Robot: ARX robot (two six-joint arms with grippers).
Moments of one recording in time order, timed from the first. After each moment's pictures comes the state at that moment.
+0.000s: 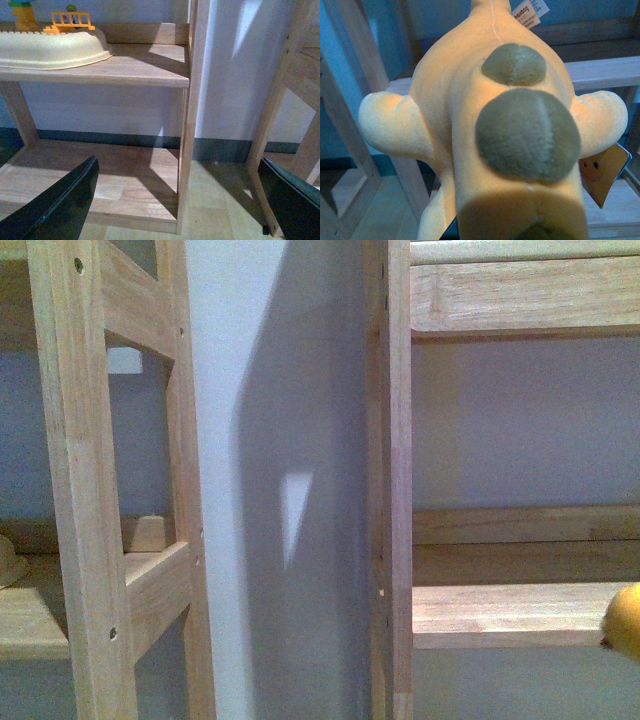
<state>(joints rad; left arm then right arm) 0.00 0.00 0.01 0.00 0.00 -0.01 0.04 0.06 0.03 0.06 0.14 0.09</state>
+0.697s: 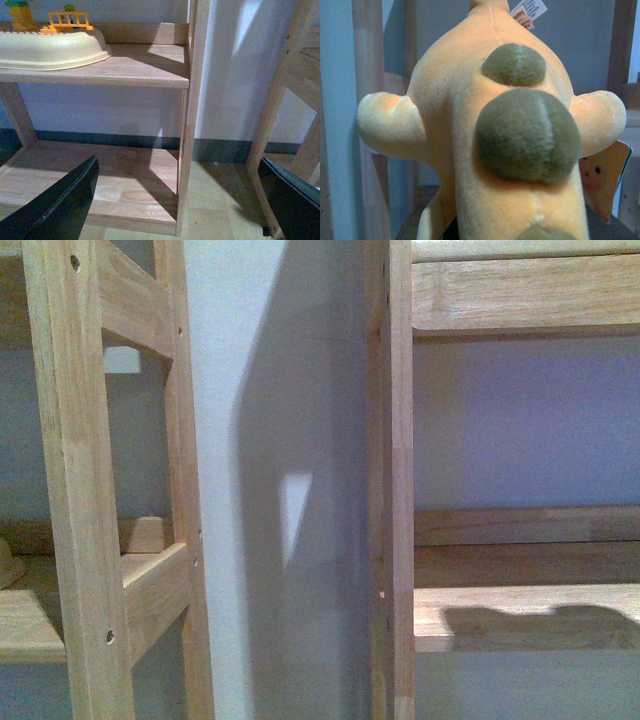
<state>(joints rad) 0.00 0.00 0.01 0.00 0.00 -0.01 0.17 0.51 0.75 0.23 0.27 -0.14</state>
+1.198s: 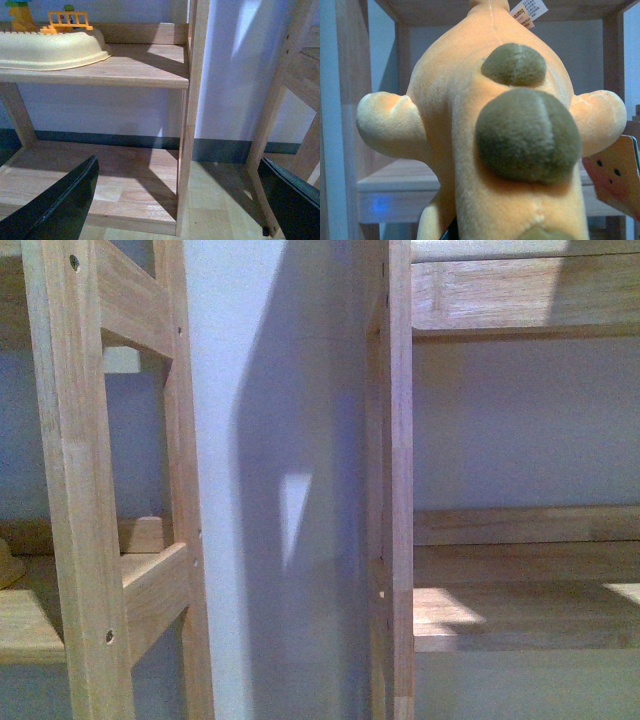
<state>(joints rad) 0.00 0.00 0.01 0.00 0.00 0.00 -0.27 0.89 1.15 0.26 -0.16 0.20</state>
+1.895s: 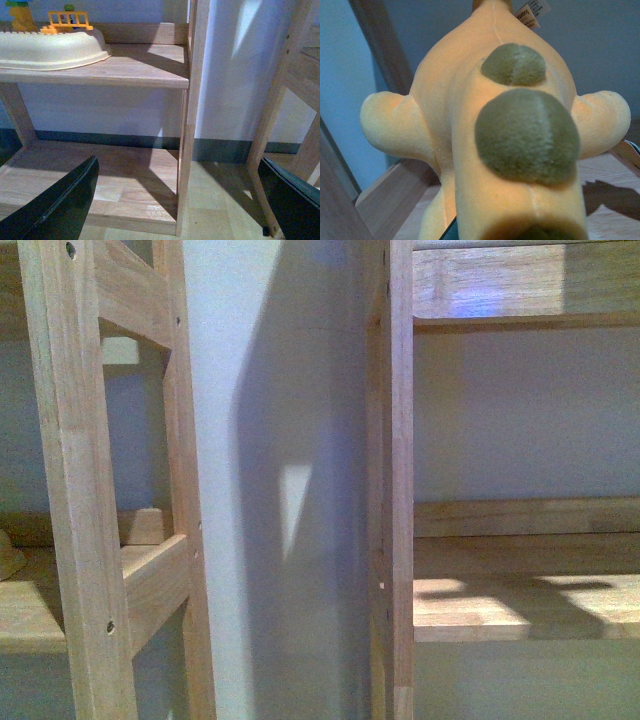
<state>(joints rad) 0.00 0.00 0.01 0.00 0.00 0.00 -0.11 1.57 1.93 -0.04 -0.16 0.38</state>
